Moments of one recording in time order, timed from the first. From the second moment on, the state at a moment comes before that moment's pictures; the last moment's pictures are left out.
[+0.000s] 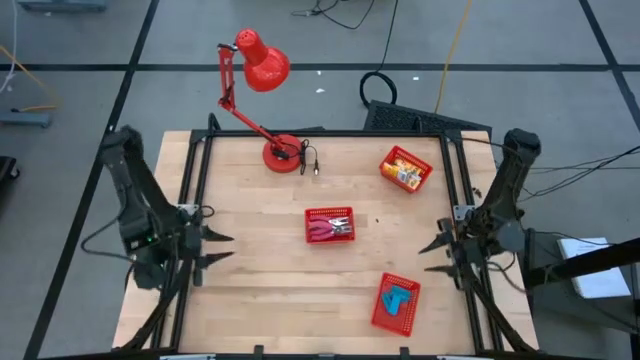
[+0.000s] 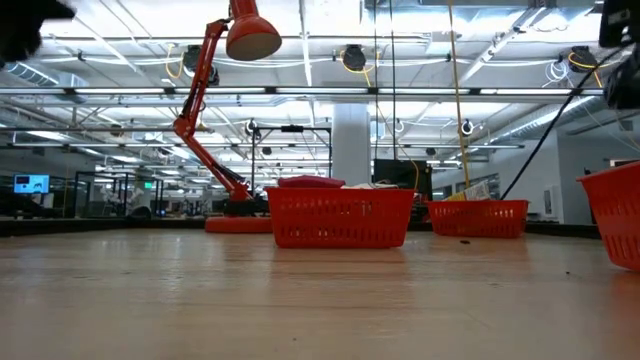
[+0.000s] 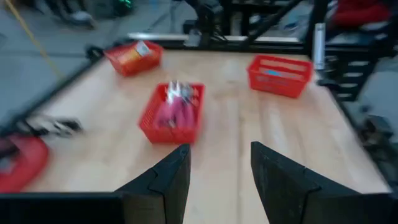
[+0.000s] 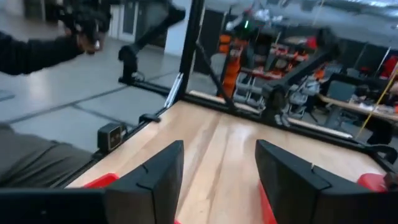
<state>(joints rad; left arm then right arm) -1.11 0.84 0.64 -0.63 -1.10 -0.78 1.14 0.51 0.19 0.33 0.90 -0.16</state>
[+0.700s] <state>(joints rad) -1.24 0.61 0.33 -0.30 -1.12 -0.71 1.14 0.20 0.02 0.53 0.88 -0.29</state>
